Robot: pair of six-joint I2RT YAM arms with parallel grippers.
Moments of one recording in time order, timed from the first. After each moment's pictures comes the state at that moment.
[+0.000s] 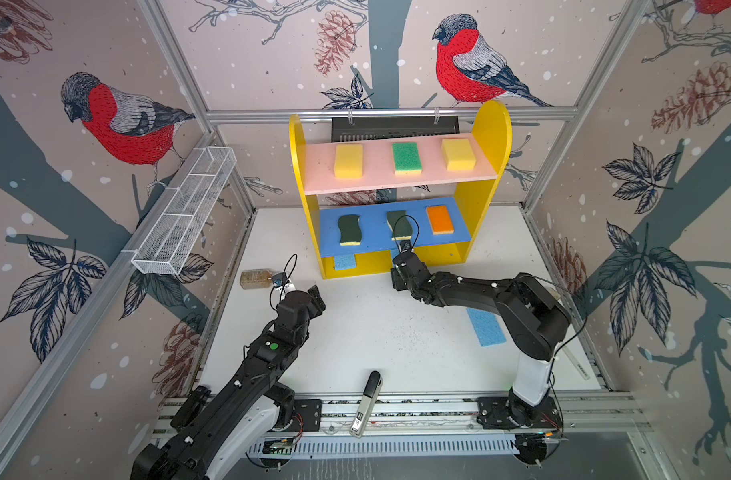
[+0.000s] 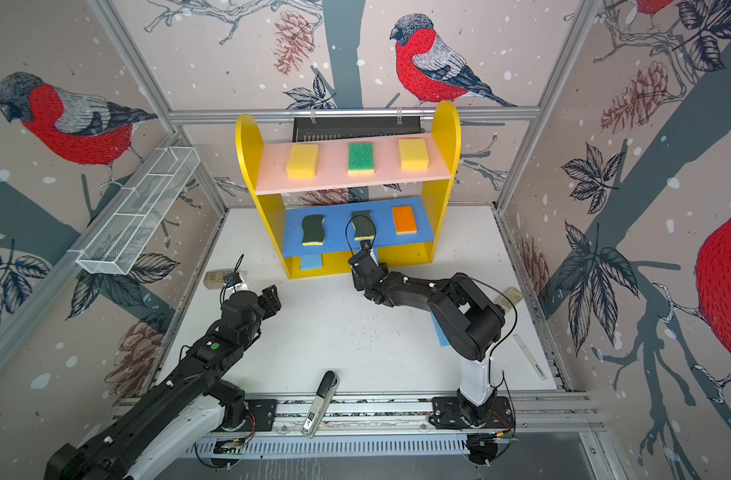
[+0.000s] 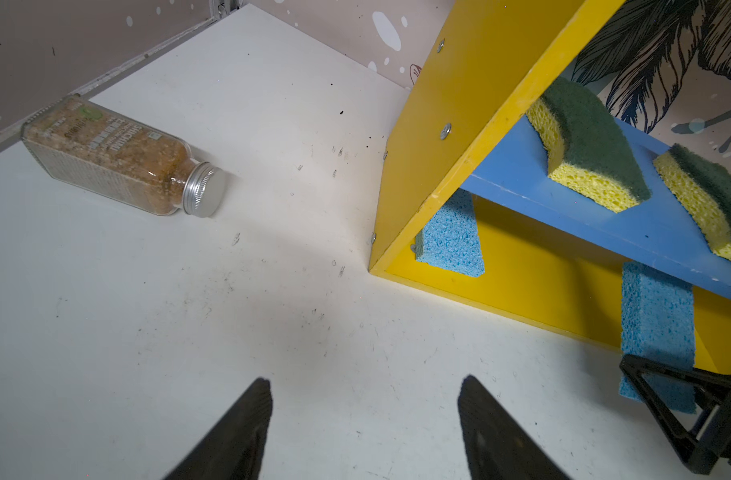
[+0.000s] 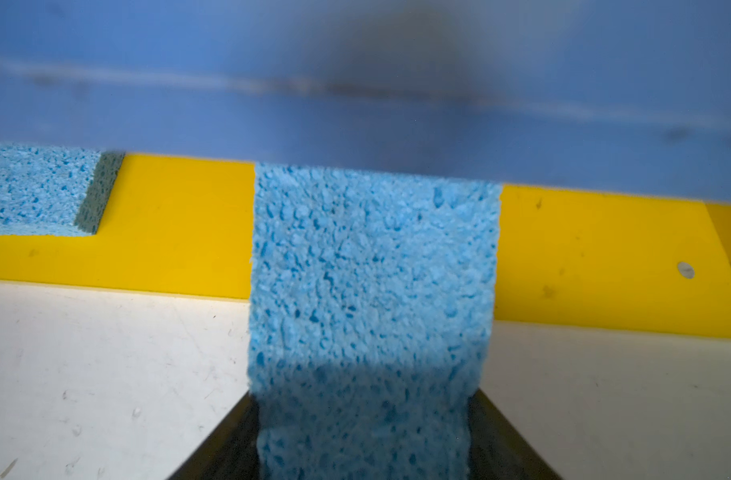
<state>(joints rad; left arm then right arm) -0.40 0.75 0.38 -0.17 -0.39 -0.63 0.81 1.88 1.11 -0.02 0.41 0.33</state>
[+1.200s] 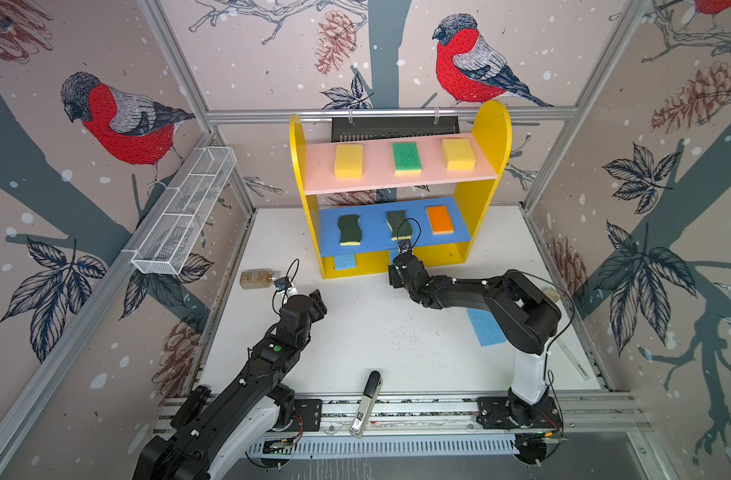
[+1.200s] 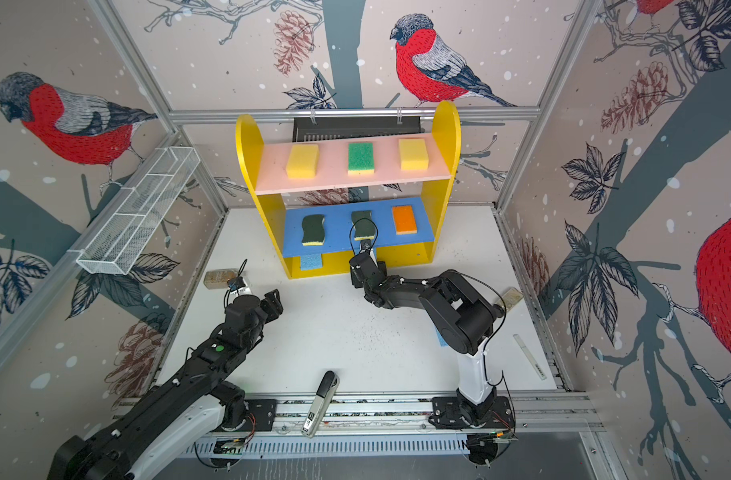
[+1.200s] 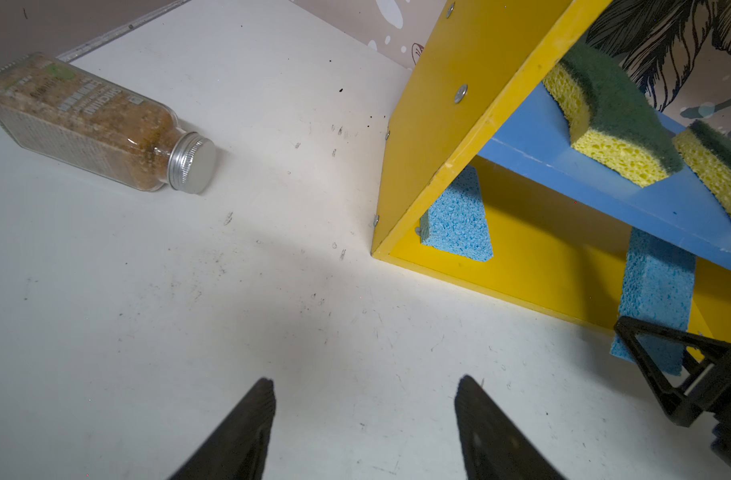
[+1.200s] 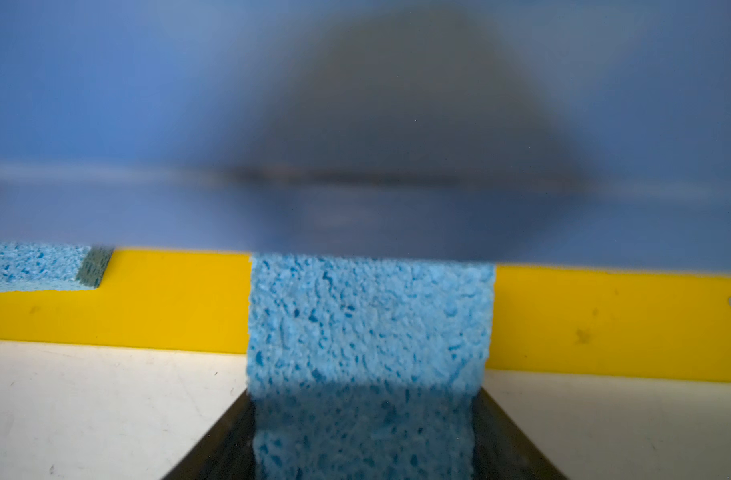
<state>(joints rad) -0.40 0.77 0.31 -0.08 -0.36 -0.64 0.80 1.94 1.07 0.19 0.42 0.32</state>
